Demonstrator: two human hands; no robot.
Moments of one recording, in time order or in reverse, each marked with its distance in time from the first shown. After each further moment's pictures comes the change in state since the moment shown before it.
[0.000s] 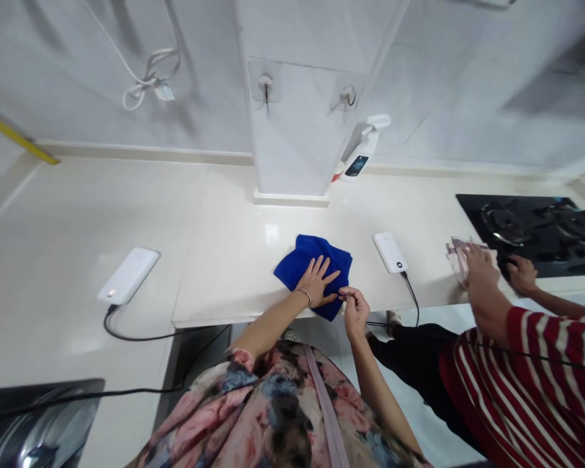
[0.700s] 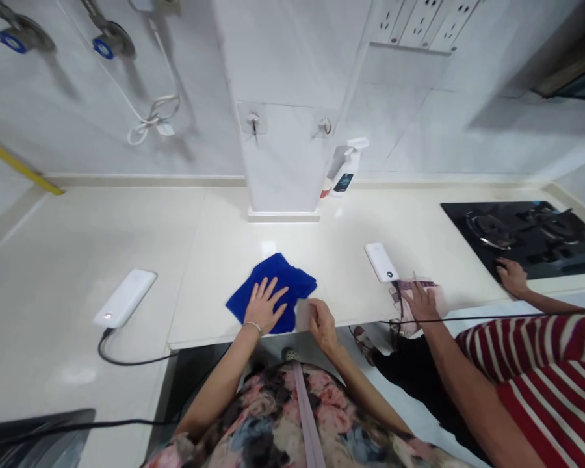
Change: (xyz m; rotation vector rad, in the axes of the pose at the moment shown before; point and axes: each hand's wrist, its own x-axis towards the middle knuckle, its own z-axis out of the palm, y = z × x) left_hand -0.115 -0.070 -0.024 0.117 0.240 -0.286; right_hand -0.024 0.024 0.045 -0.279 -0.349 -0.471
